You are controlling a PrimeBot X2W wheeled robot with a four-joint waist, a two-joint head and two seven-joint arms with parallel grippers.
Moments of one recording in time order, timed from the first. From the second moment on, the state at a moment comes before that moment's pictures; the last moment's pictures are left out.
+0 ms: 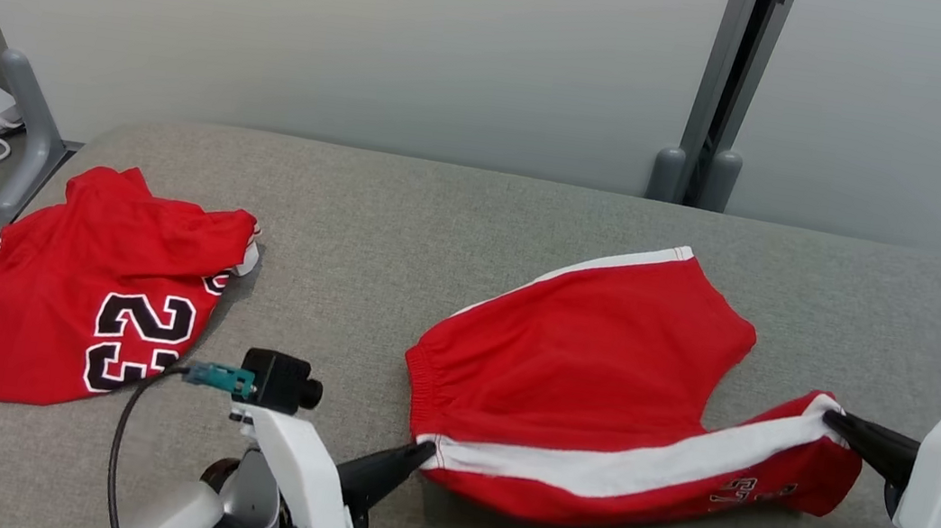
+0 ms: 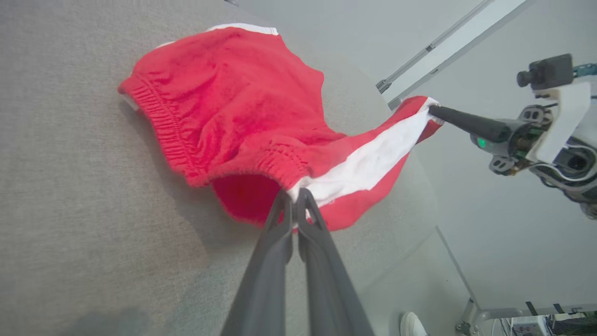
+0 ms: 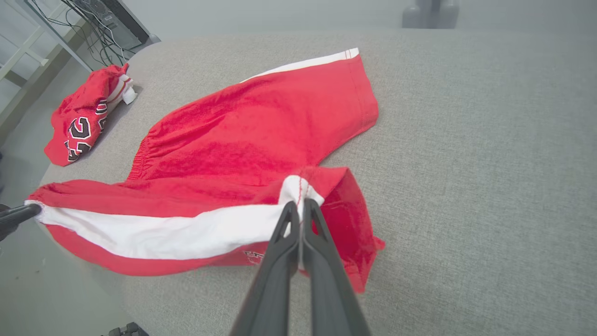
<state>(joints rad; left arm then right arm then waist) -0.39 0.36 -0.91 0.30 -1.30 -0.09 0.21 -0.66 -0.81 1.09 0.39 1.43 0.13 0.20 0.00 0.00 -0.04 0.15</state>
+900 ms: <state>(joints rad) -0.62 0.17 -0.69 0.57 -1.49 -0.11 0.11 -1.02 -0.62 1.07 0.68 1.35 0.13 0.08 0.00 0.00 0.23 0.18</state>
